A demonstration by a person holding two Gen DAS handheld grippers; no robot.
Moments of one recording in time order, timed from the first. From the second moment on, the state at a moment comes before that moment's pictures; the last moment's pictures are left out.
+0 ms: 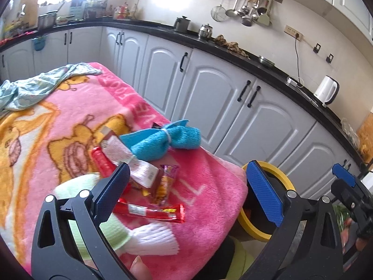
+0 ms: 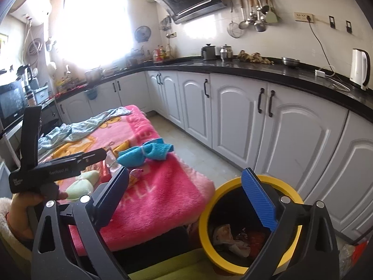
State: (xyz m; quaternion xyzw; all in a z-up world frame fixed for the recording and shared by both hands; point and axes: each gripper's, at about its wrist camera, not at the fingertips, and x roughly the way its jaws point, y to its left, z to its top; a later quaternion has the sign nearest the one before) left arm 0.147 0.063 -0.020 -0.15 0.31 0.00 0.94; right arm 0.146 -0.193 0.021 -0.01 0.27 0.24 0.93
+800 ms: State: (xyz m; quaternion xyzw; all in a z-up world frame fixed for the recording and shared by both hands) left arm 0.120 0.138 -0.024 -0.18 0.30 0.06 0.93; right arm 0.117 -0.103 0.011 -0.08 0.27 0.33 0.90
